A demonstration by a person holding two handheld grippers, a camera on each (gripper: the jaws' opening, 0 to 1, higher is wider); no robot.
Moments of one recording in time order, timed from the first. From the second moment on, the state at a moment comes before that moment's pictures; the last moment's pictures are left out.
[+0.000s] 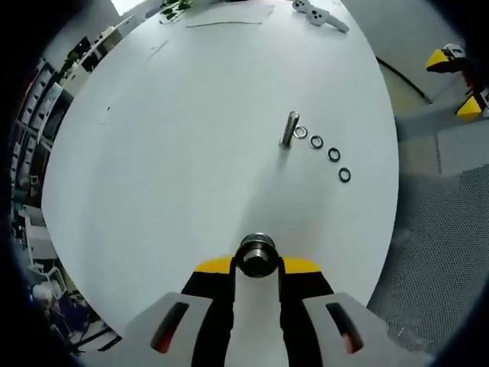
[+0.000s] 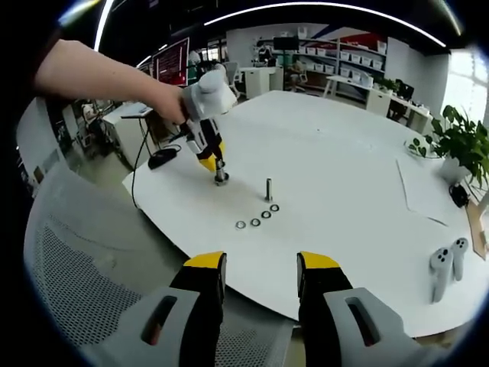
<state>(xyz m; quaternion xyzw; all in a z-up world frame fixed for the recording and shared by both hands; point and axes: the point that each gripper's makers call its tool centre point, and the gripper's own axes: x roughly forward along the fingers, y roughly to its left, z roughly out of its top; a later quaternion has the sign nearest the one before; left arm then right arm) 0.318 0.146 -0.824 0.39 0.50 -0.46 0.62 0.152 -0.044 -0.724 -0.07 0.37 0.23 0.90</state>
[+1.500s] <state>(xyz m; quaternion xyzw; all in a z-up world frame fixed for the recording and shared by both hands) 0.301 0.162 -0.780 0.23 0.47 -0.42 0.75 0.145 -0.041 -0.733 -0.08 0.39 0.24 0.88</state>
